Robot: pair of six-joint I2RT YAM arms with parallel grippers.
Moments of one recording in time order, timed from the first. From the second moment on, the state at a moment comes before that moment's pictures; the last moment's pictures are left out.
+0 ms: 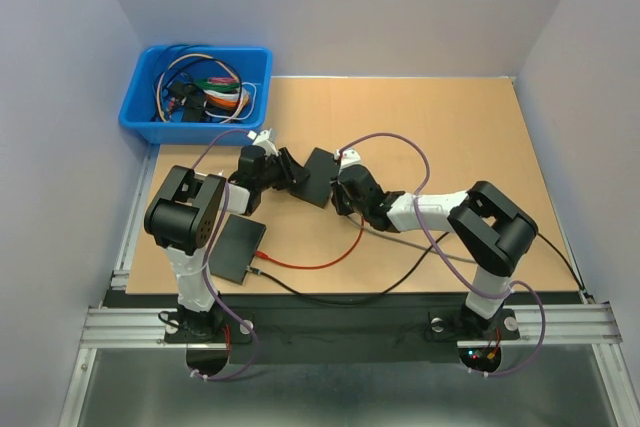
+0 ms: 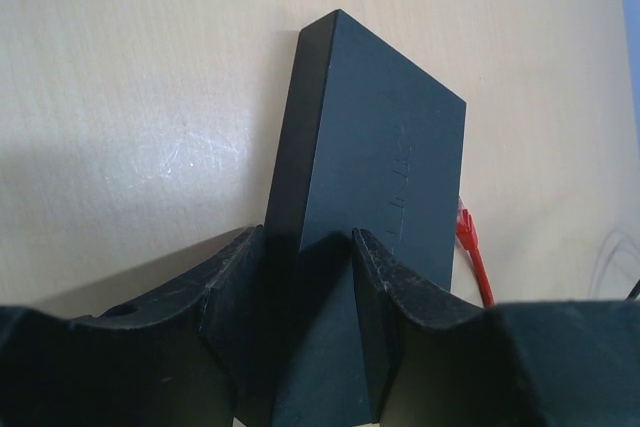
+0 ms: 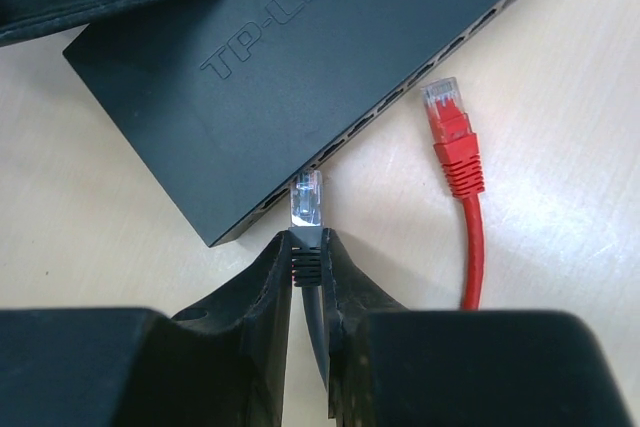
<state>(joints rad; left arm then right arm) -0.32 1.86 0.72 0.68 0.34 -0.64 0.81 1.79 0.91 0.25 0.23 0.36</state>
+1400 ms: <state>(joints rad) -0.32 1.92 0.83 0.62 0.40 -0.60 0.81 1.80 0.90 0.25 0.26 0.38</state>
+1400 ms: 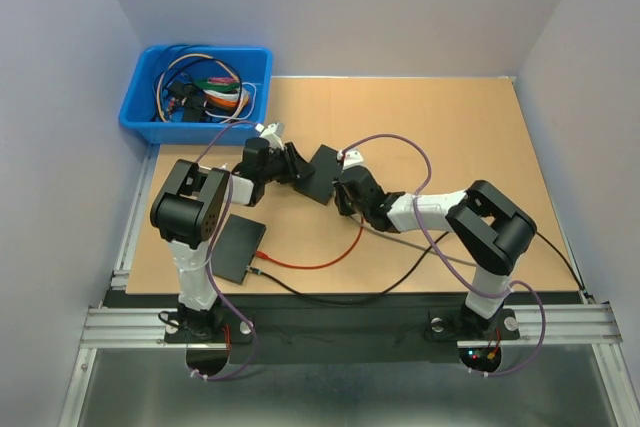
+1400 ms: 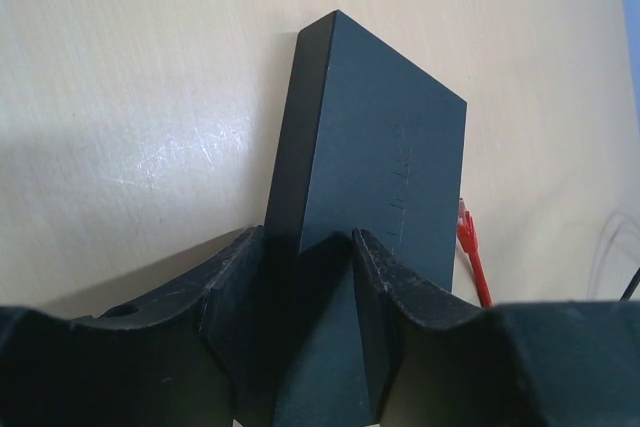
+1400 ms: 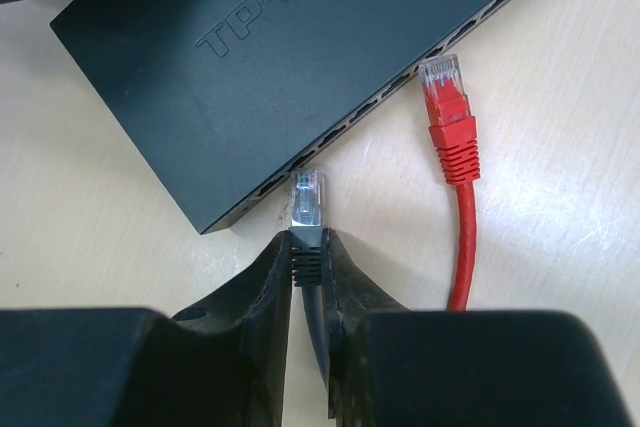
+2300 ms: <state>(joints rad) -0.32 1.93 0.87 0.57 0.40 -0.55 0.81 1.81 0.94 0.22 0.24 0.41</state>
